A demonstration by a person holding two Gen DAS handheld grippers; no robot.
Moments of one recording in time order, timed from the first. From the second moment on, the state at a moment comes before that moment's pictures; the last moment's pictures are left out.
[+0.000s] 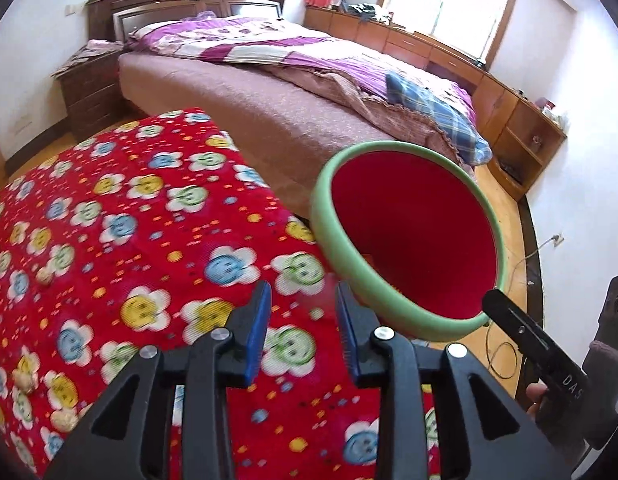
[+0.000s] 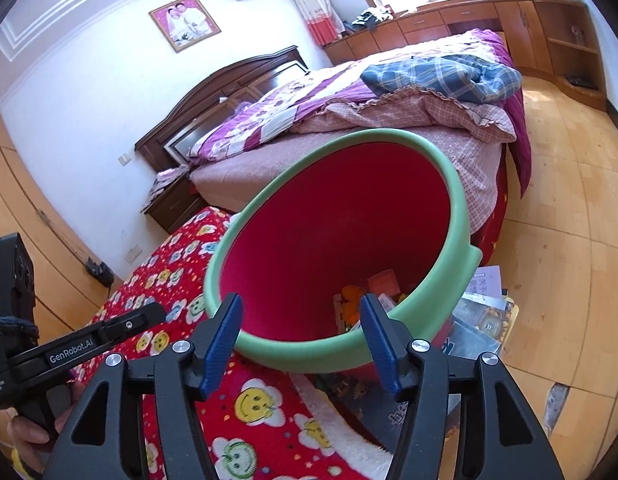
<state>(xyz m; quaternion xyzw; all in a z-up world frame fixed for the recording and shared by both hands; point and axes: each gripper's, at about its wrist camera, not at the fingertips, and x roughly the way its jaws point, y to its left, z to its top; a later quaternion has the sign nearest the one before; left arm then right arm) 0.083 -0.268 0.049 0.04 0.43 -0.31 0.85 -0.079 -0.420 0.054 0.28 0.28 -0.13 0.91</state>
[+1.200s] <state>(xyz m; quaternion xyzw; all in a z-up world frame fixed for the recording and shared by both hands) 0.003 -0.077 0.100 -0.03 0.37 -0.14 0.92 -0.098 -0.261 0.112 0.18 0.27 -0.01 0.94</state>
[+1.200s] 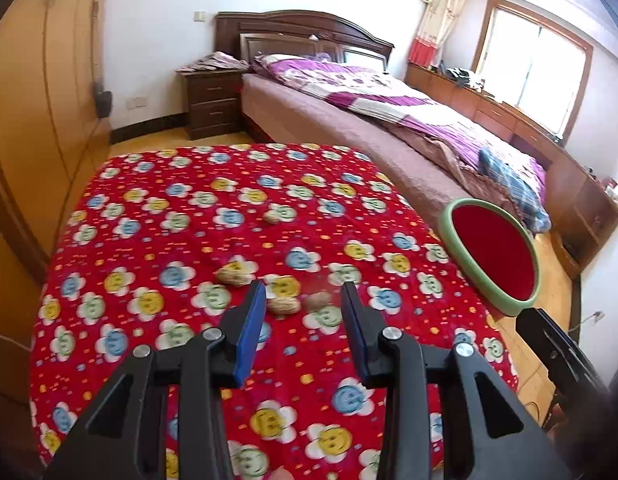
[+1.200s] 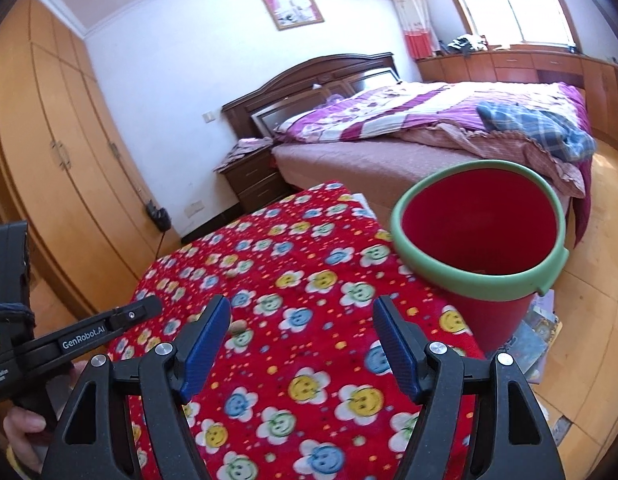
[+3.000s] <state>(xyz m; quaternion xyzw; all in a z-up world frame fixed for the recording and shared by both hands) -0.027 -0.032 0.099 -0.02 0.35 -0.06 0.94 -0.102 -0.228 0.104 0.17 0.29 0.01 0.94</state>
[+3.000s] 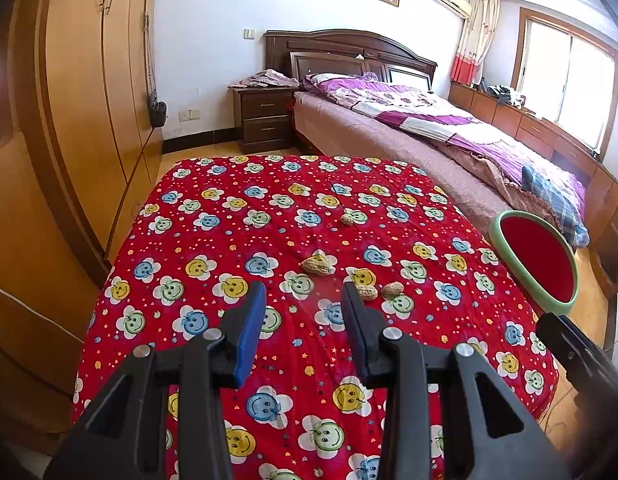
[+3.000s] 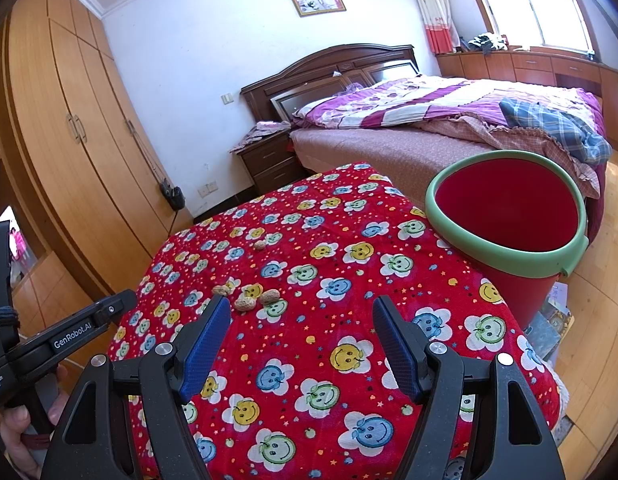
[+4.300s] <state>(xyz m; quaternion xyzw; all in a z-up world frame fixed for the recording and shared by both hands) -0.026 -0.028 0.102 -0.02 0.34 -0.05 0.94 -0.102 -0.228 0.104 0.17 0.29 0.01 0.94</state>
